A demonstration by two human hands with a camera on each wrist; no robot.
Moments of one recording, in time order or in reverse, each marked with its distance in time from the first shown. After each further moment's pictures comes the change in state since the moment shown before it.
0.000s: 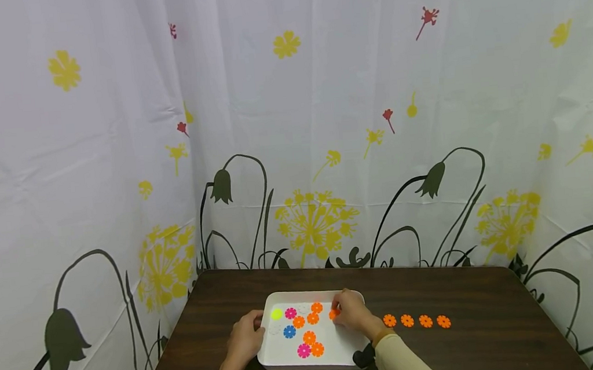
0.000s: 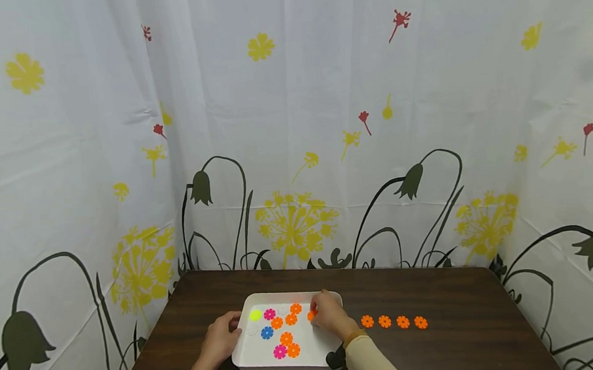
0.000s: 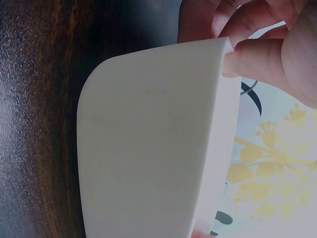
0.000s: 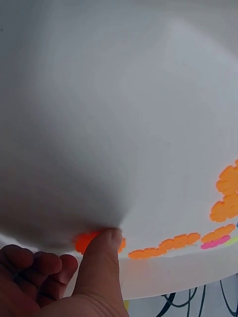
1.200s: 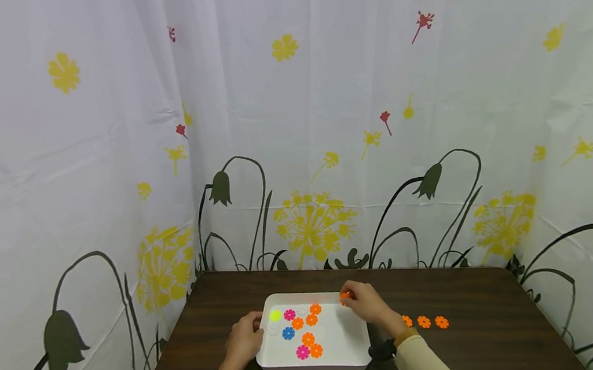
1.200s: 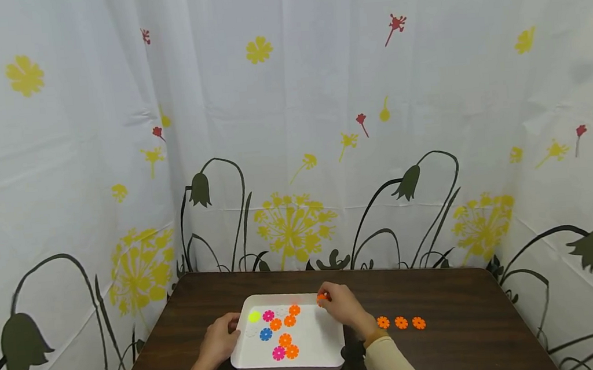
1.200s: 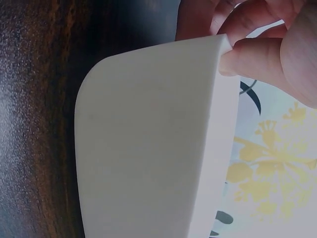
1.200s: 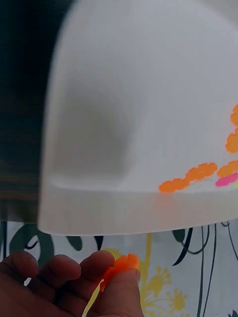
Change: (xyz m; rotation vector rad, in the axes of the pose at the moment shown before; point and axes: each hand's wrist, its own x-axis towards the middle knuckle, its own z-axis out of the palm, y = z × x) left_hand -0.002 0.004 -0.001 0.028 0.010 -0.009; right_hand -0.017 0.010 -0.048 0.150 0.068 -0.069
